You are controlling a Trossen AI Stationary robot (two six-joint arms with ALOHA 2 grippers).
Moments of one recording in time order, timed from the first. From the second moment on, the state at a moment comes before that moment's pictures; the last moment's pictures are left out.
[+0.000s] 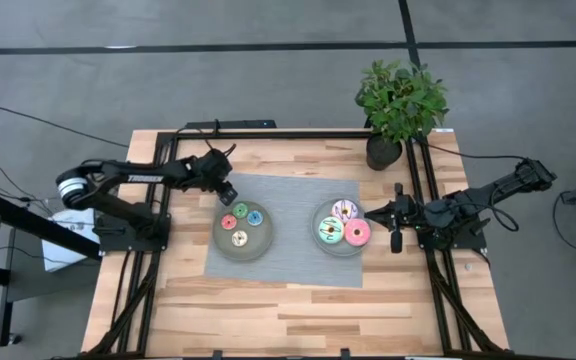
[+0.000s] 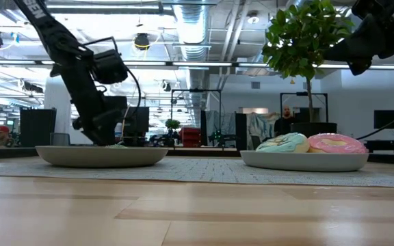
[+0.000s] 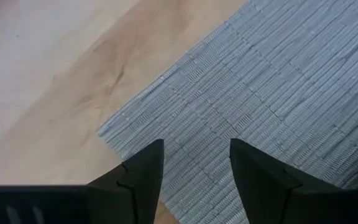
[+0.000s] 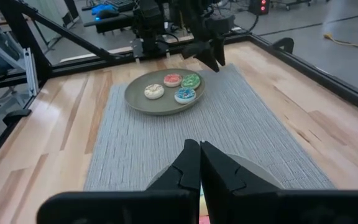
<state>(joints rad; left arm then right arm) 0.58 1.38 0.53 -0.17 -0.11 -0.15 0.41 0.44 0.31 -0.21 0.52 0.26</state>
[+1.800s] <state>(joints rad) 0.37 1.34 0.54 -0.46 -0.15 -0.51 0.41 0.44 0.31 -0.23 0.52 0.25</state>
